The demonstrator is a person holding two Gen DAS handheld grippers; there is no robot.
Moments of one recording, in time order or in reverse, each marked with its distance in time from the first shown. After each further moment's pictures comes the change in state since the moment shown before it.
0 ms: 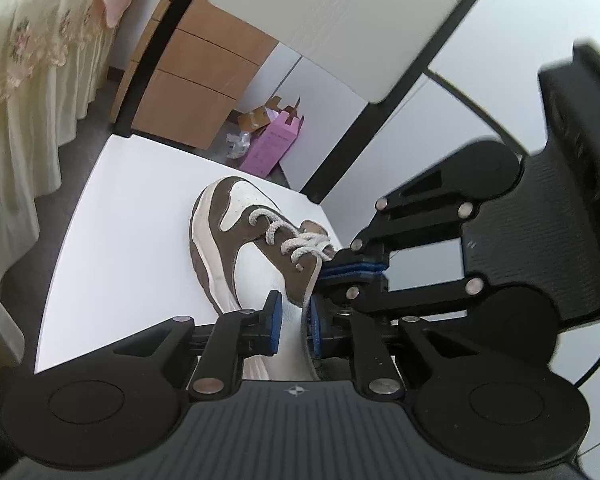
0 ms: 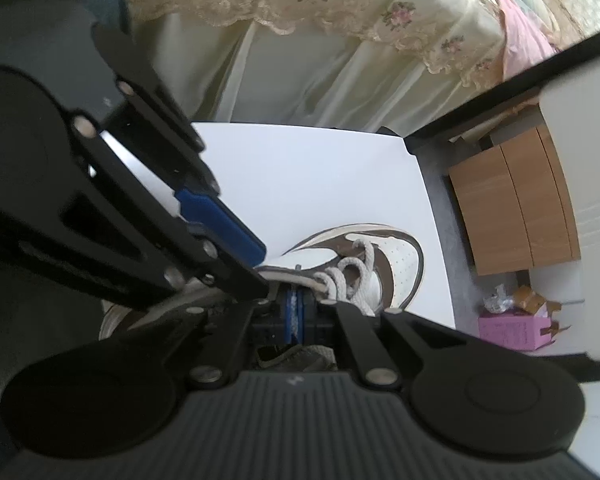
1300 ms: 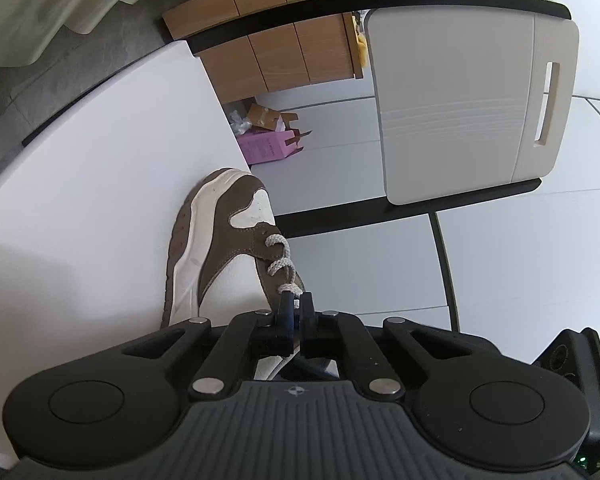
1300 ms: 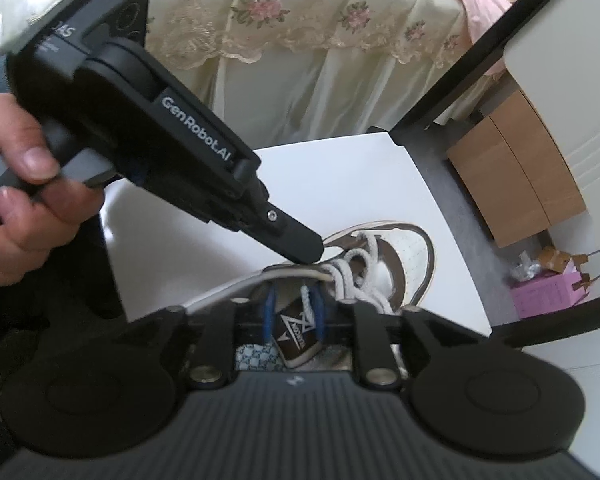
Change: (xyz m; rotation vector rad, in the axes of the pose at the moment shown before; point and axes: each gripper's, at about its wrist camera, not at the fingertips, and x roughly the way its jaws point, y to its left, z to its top) left arm 0.024 0.078 -0.009 -0.645 -0.061 -0.284; right arm -0.021 -0.012 -0.009 0.176 -0.059 0.056
